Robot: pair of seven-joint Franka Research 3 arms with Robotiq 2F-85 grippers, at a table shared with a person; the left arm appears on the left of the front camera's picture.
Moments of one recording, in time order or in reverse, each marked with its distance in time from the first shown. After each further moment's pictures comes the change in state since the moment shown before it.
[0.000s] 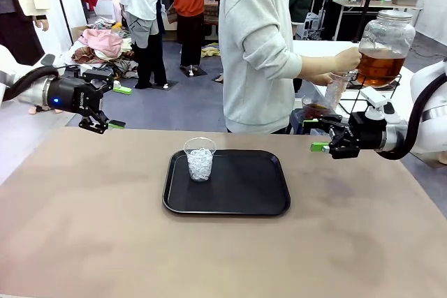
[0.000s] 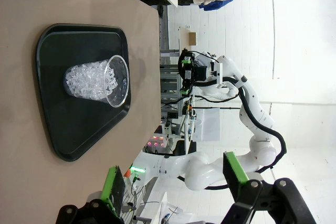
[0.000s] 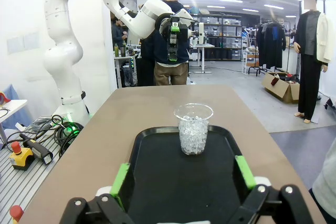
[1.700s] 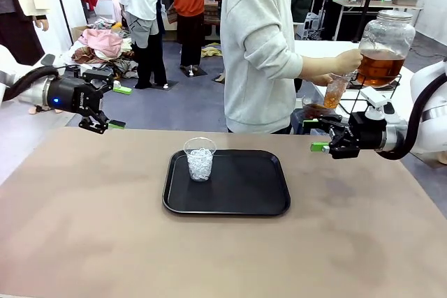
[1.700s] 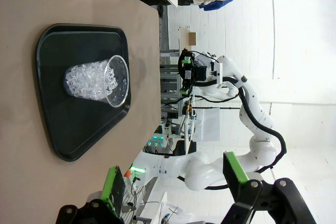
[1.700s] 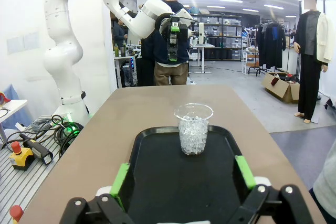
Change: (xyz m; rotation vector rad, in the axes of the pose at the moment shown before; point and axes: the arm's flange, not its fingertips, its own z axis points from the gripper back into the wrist) left arm 0.000 0.000 0.000 0.000 0.000 0.000; right arm 0.000 0.000 0.000 0.000 0.000 0.000
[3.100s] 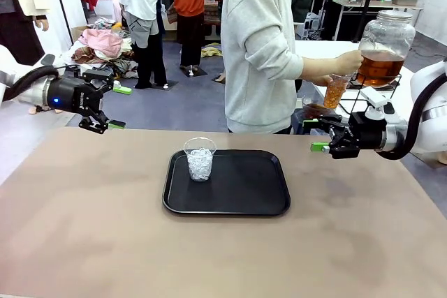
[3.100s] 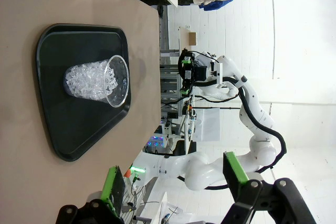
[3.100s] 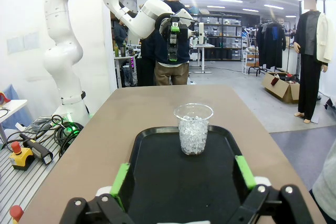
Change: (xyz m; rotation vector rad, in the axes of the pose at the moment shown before) left arm 0.000 0.000 0.000 0.000 0.000 0.000; right arm 0.000 0.000 0.000 0.000 0.000 0.000
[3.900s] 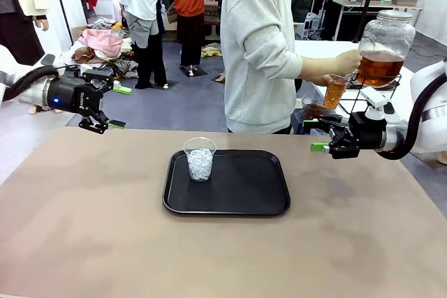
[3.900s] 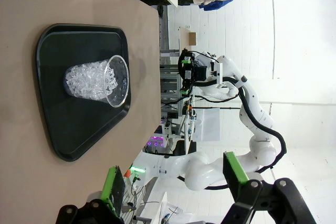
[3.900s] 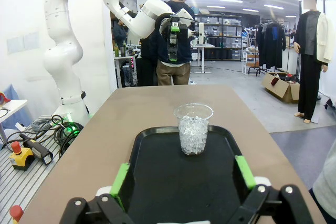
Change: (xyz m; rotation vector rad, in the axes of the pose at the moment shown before) left arm 0.000 0.000 0.000 0.000 0.000 0.000; right arm 0.000 0.000 0.000 0.000 0.000 0.000
